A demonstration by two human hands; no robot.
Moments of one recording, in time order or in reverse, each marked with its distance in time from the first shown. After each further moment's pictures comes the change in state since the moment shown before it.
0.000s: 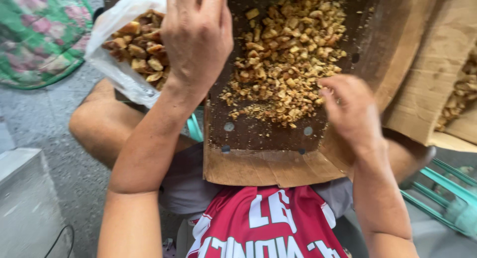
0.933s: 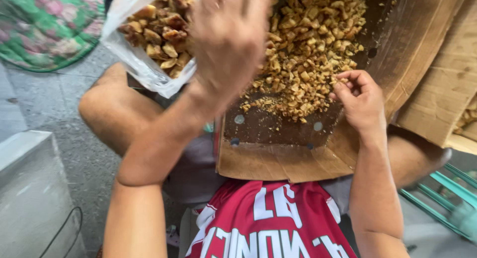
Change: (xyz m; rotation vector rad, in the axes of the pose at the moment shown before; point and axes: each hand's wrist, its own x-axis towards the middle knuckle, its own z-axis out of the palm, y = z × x) left_hand 0.009 0.038 -0.028 0.205 0.026 0.118; right_hand -0.003 0.023 0.042 0.765 -0.005 0.626
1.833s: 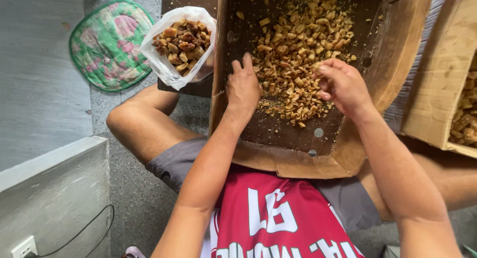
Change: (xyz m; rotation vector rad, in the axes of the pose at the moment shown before) left_hand -0.080 0.072 0.025 -0.164 -0.794 -0.650; right_hand 0.051 0.009 -0.007 0.580 -0.416 0.087
